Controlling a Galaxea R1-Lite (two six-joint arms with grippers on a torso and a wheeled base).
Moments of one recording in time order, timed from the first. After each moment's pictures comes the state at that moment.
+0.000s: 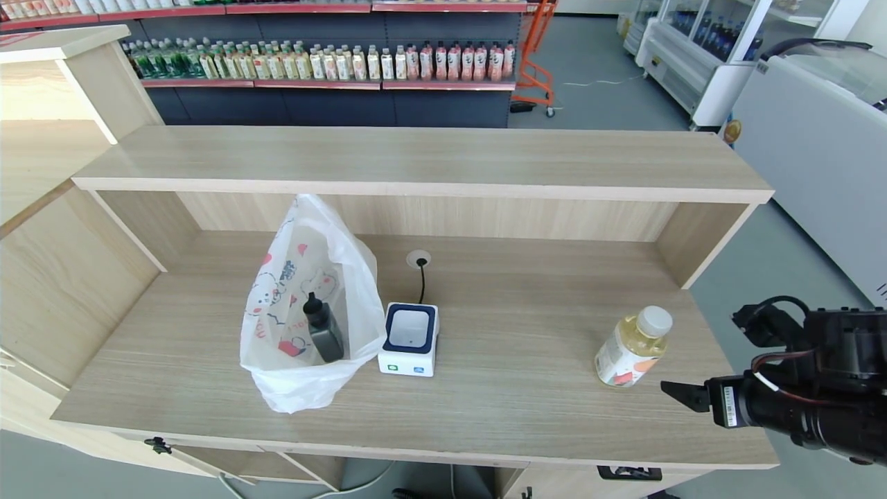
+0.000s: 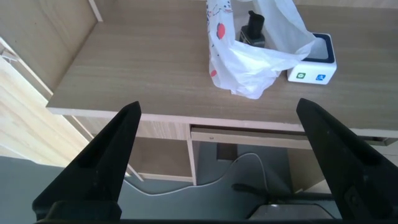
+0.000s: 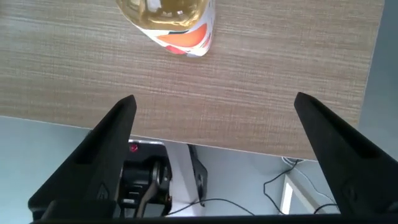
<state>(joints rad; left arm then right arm) 0.00 0.00 0.00 0.00 0.02 0.00 0.05 1.62 -0.36 -0.65 0.07 -0.04</state>
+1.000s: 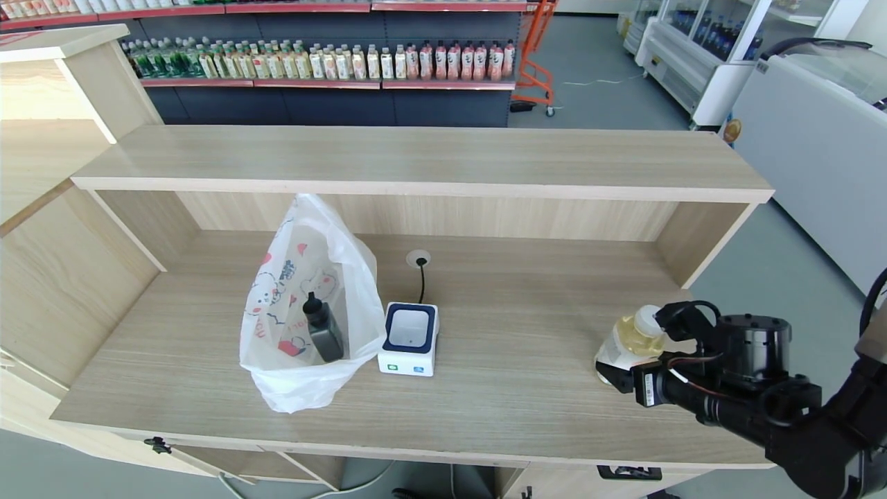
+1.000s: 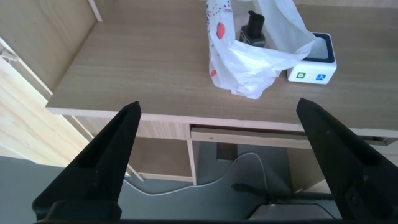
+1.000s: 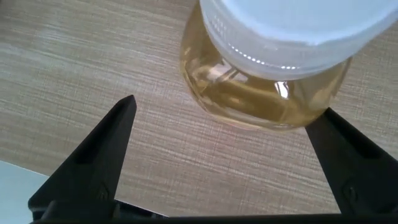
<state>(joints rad) 0.00 0.00 0.00 0.00 0.02 0.00 0.19 1.99 -0.37 -1.19 0.07 -0.04</state>
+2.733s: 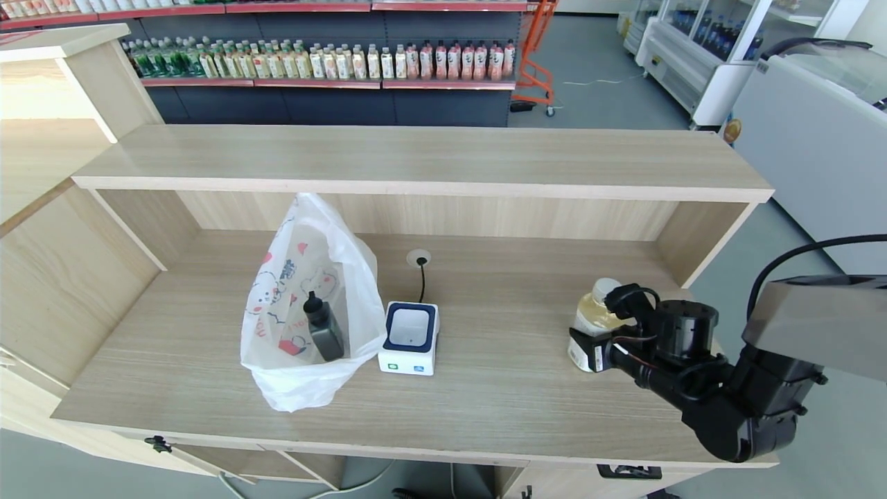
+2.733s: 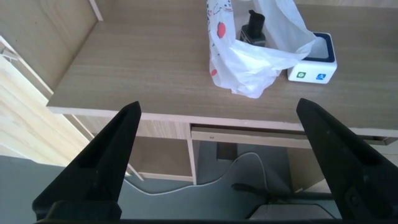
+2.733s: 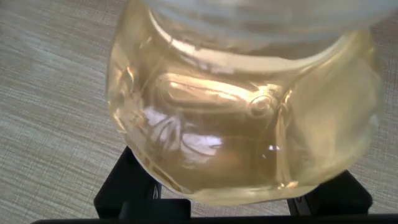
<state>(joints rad) 0.00 0.00 0.00 0.00 0.02 0.00 0.24 2.25 -0.63 -1.35 0.02 -0.13</state>
